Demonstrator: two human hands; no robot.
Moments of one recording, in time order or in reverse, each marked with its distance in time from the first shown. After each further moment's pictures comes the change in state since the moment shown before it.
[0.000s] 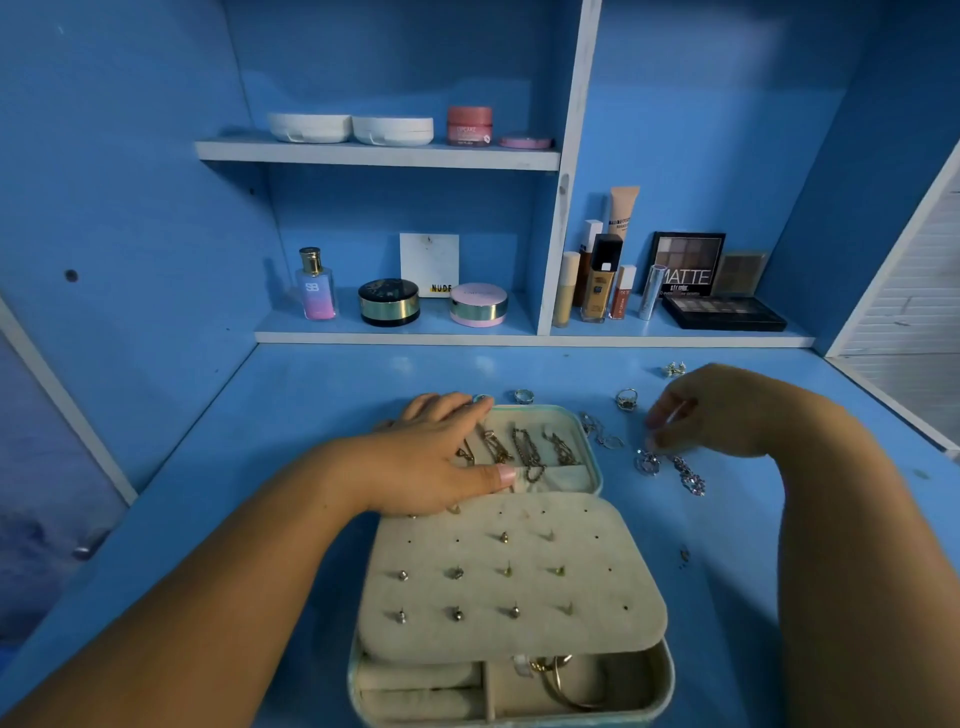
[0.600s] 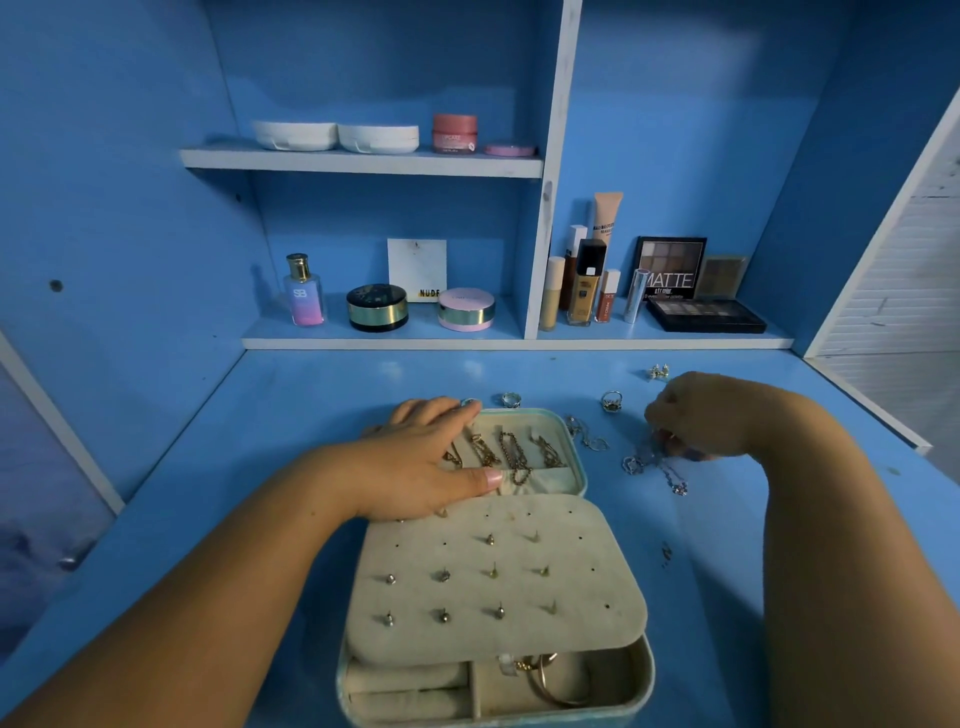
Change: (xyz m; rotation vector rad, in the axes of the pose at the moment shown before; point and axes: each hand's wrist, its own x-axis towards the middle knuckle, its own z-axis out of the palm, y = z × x) left_hand 0.001 0.000 0.001 -0.013 0.010 0.002; right_hand -0.002 -0.001 0.001 -0.177 -0.029 0.047
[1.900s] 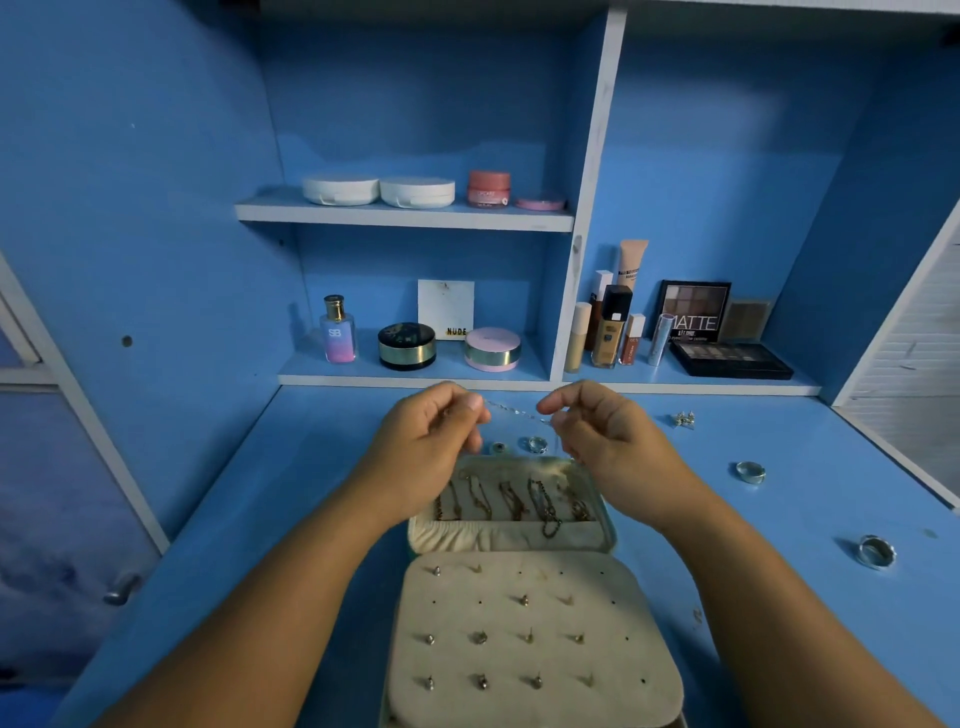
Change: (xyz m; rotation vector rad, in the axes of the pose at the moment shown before) left_hand 0.009 -0.012 -0.010 -0.817 0.658 0.197; right_hand 0.001 -0.083 0.028 1.040 0.274 -0.500
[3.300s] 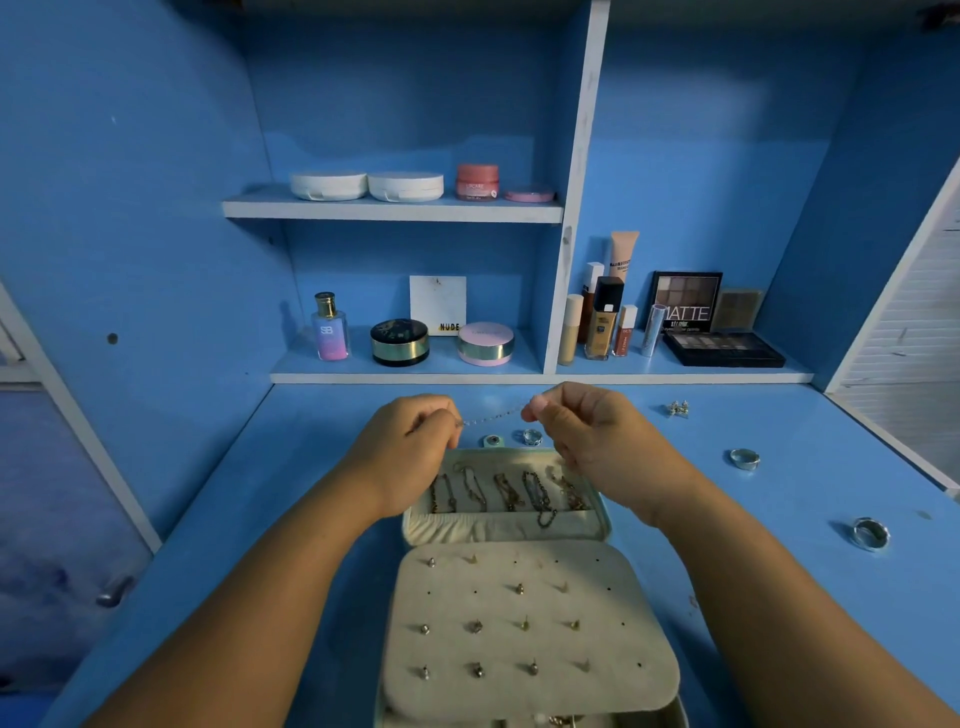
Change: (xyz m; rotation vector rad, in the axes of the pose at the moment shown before) left_hand 0.001 0.003 -0.008 0.249 -0.065 -0.058; right_hand 0.001 -0.002 0.004 -0.039 -0.007 0.106
